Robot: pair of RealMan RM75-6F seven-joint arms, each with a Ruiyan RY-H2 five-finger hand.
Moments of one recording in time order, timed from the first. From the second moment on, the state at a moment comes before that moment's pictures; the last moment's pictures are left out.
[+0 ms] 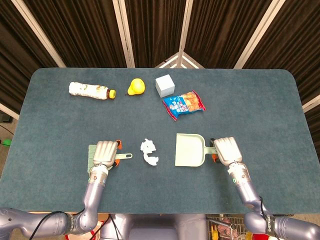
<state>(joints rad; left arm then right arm) -0.70 -1.81 -0.23 -1.60 0.68 1.28 0.93 0.58 -1.46 0.12 -1.54 -1.04 1.06 -0.51</state>
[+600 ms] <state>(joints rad) -0.71 -1.85 -0.22 -1.53 0.63 1.27 0.92 0.57 -1.46 0.11 -1.54 -1.05 1.07 -0.51</state>
